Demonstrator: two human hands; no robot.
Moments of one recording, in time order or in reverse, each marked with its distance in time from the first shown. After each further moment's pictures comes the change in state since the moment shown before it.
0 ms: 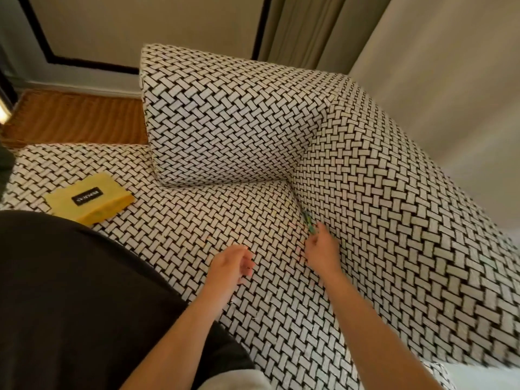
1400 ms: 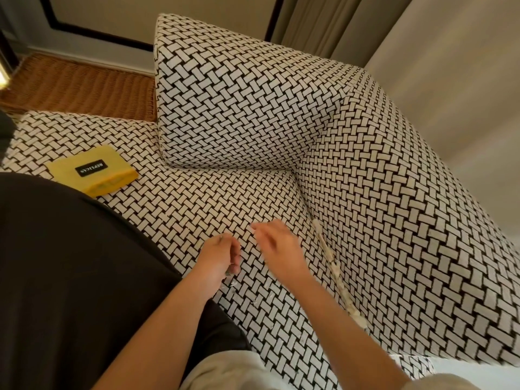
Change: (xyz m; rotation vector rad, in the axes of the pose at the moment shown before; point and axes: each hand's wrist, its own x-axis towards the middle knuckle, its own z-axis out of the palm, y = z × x) left_hand 0.005 -0.002 -0.012 -0.237 0.098 -0.207; right_hand -0.075 -0.062 0.011 0.097 -0.252 -0.550
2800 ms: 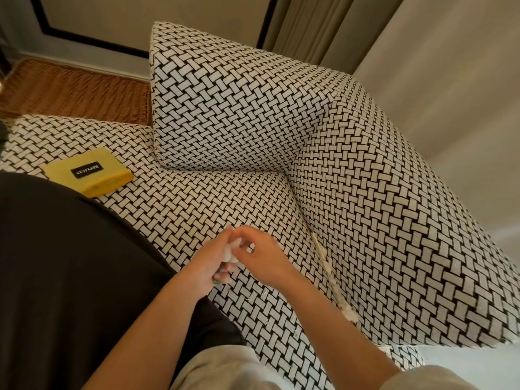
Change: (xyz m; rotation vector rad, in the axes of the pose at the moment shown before) left_hand -0.010 0.003 -0.006 0.064 -0.176 -0.101; right_hand -0.011 -0.036 -0.003 0.107 -0.271 0.088
